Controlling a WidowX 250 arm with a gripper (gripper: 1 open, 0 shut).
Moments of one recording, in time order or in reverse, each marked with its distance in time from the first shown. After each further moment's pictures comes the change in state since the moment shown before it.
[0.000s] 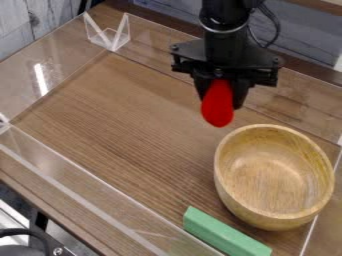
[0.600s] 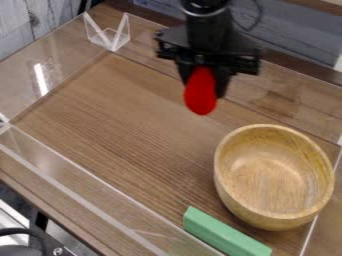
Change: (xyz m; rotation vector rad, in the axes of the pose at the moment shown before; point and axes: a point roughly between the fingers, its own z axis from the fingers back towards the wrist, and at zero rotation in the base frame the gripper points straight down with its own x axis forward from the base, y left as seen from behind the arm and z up) arm 0.005 0.025 0.008 0.010 0.006 -0.002
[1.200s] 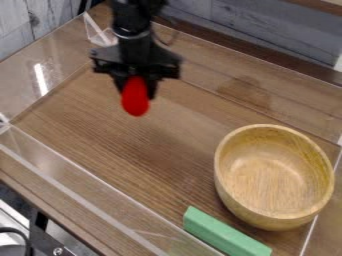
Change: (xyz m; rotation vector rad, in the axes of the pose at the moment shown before) arm 0.014 0.099 -0.044 0.125 0.000 0.260
